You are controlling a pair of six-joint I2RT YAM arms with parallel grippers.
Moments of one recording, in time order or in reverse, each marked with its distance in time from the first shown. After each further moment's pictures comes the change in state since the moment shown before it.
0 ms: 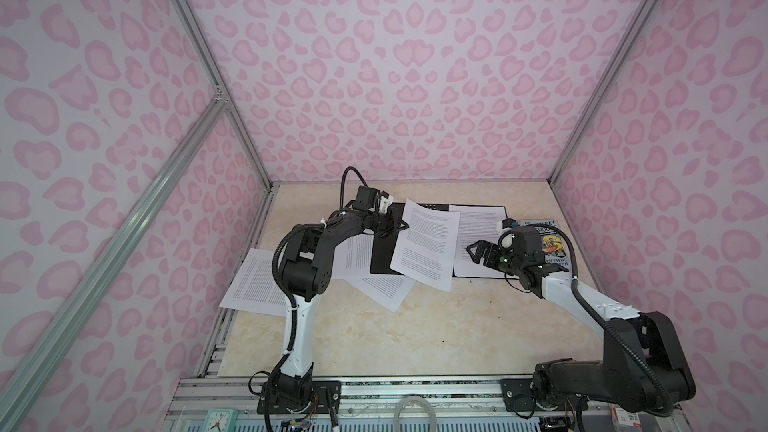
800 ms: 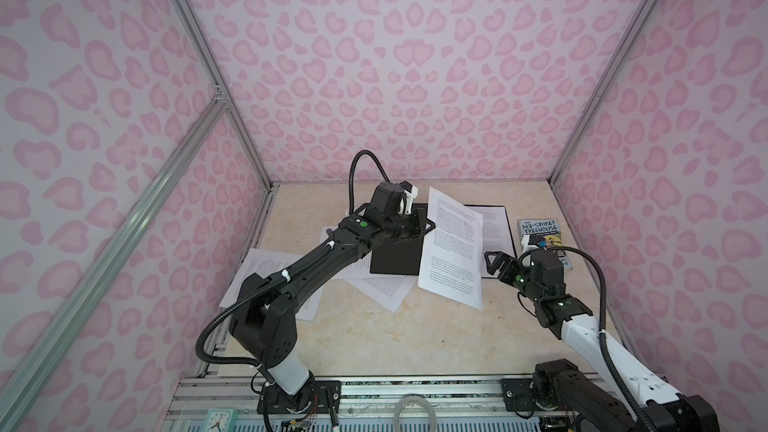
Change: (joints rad) left arm -0.275 -0.521 -0.185 -0.104 -0.307 -0.111; right arm -0.013 -0.472 -0.251 -0.015 0.205 0.111
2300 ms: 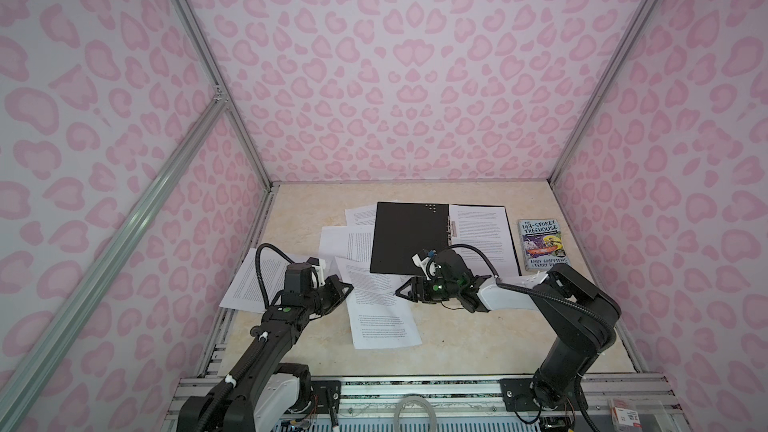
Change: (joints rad) left arm 0.513 -0.795 -0.993 0.055 0.081 -0.021; right arm 0.557 0.798 0.279 0.367 -0.451 0.176
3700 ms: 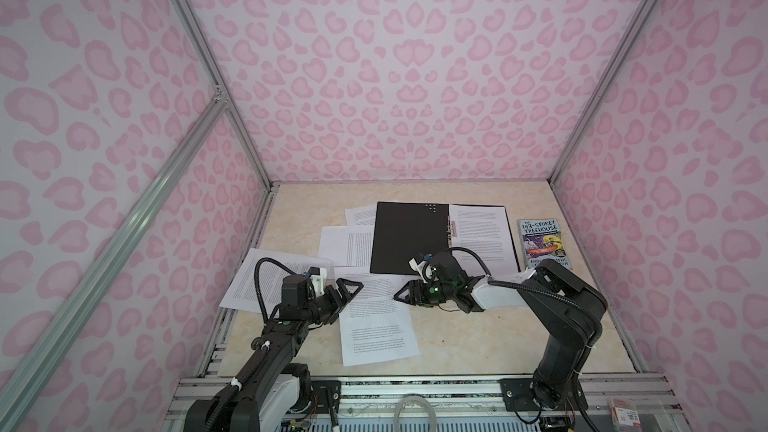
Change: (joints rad) left arm 0.051 -0.004 -0.174 0.199 0.159 -0.079; right arm 0.015 0.108 0.021 0.030 -0.027 0.032
